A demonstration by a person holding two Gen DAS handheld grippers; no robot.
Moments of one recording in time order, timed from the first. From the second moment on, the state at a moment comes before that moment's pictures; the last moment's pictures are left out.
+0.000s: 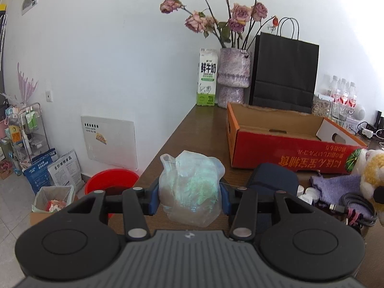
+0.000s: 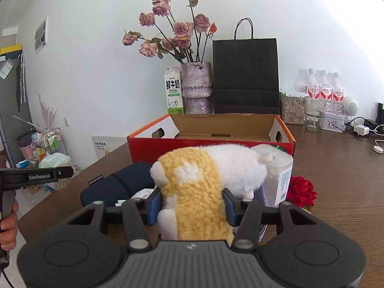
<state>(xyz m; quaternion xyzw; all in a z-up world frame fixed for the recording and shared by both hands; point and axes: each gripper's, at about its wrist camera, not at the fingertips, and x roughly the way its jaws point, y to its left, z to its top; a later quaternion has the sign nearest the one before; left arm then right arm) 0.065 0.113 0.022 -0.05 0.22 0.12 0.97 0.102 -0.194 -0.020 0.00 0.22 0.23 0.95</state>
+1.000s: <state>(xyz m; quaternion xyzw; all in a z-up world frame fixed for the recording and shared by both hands) 0.279 0.037 0.058 -0.08 0.20 0.09 0.97 0.286 -0.151 0.021 0.02 0.16 0.17 0.97</state>
